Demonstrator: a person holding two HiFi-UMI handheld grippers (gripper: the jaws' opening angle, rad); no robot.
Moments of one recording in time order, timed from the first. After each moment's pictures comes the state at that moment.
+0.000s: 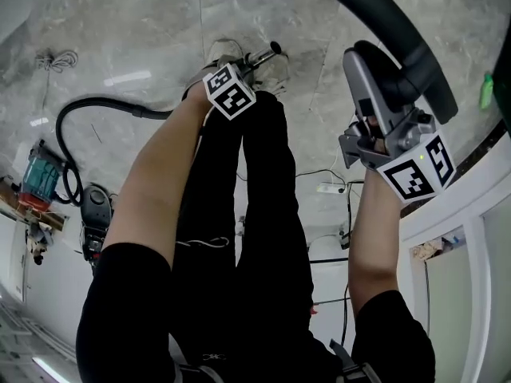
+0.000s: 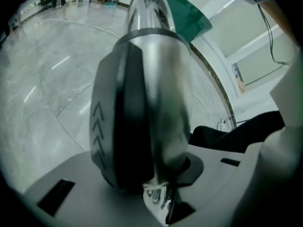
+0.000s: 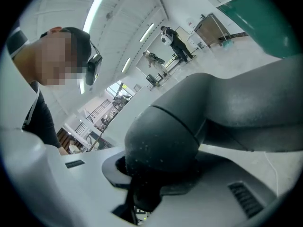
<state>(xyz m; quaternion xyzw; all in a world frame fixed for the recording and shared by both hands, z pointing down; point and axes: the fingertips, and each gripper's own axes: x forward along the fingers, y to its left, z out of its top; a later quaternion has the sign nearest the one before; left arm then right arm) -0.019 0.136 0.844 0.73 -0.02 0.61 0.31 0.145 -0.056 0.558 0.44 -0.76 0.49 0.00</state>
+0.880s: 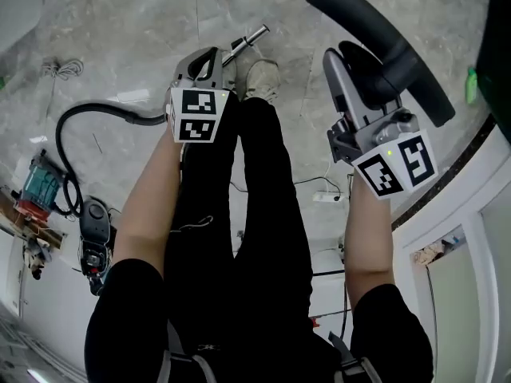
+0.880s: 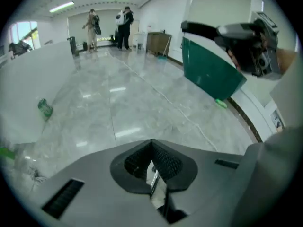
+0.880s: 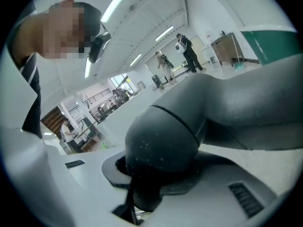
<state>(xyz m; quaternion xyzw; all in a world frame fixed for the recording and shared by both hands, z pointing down) -0.035 -0.011 0.685 0.78 -0.37 0.42 0.29 0.143 -0.053 0.502 0.47 -0.79 0.38 0.06</state>
